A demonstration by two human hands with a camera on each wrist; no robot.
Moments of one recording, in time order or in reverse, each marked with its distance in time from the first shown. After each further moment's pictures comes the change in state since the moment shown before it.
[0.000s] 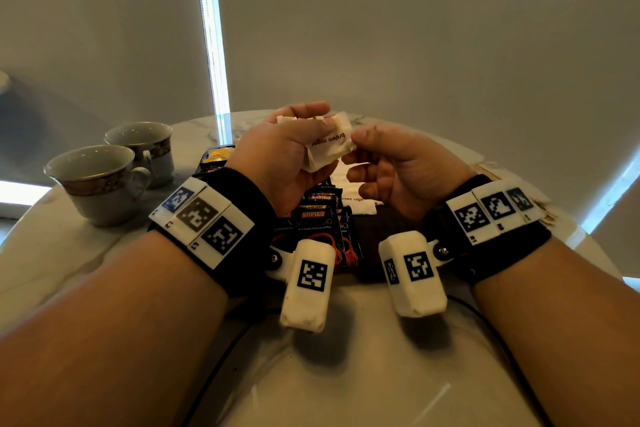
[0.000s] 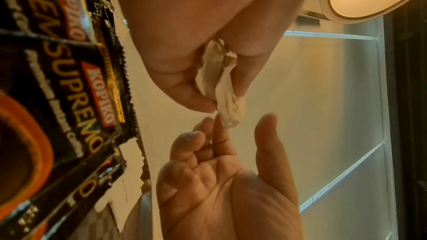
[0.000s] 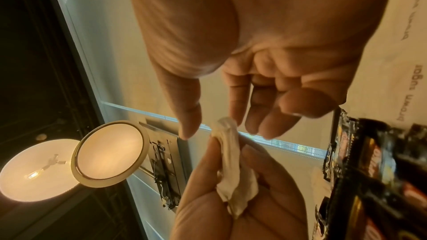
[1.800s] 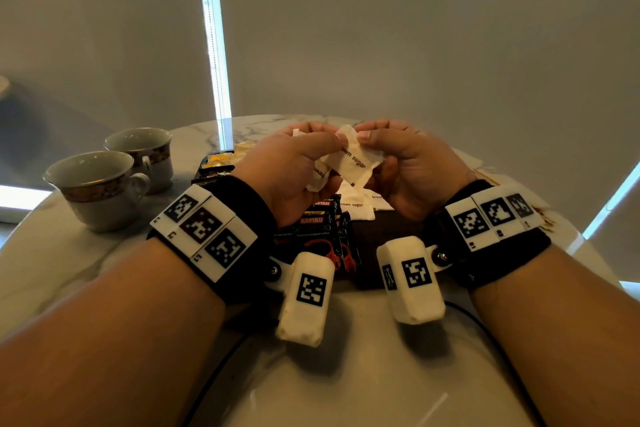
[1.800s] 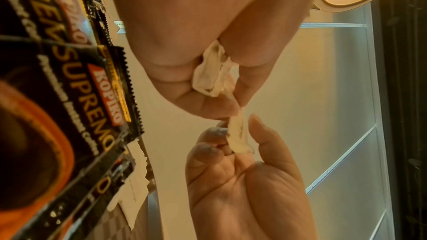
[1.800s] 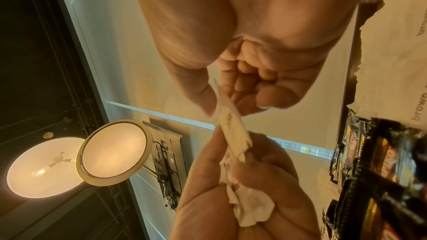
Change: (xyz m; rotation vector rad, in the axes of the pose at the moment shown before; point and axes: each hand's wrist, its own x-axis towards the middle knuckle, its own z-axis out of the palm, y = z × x) left_hand -0.002 0.000 0.003 0.156 -0.104 -0.085; right_hand 0.001 -0.006 0.008 0.129 0.150 -0.108
